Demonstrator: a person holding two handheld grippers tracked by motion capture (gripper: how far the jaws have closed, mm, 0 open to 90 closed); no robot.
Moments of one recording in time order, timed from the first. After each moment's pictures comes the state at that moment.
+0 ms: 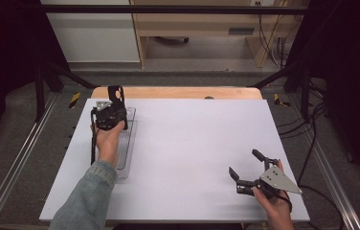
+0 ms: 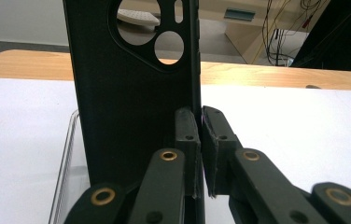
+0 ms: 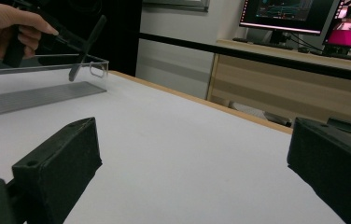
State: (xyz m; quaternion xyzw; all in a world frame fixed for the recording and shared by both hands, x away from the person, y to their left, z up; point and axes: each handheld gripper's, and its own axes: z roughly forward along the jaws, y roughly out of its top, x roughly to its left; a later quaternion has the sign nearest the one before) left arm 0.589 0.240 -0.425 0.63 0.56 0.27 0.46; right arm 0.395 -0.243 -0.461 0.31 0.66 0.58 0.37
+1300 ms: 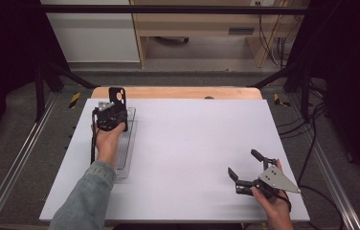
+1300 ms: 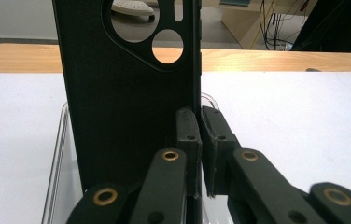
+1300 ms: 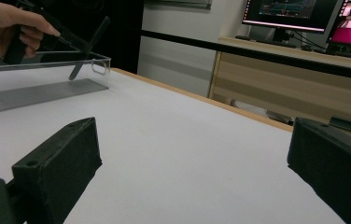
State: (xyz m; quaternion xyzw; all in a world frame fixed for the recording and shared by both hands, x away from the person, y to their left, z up) left arm 0.590 0.240 -0.430 0.66 0.55 0.26 0.45; right arm 0.396 -0.241 -0.462 0.31 0.67 0.57 0.37
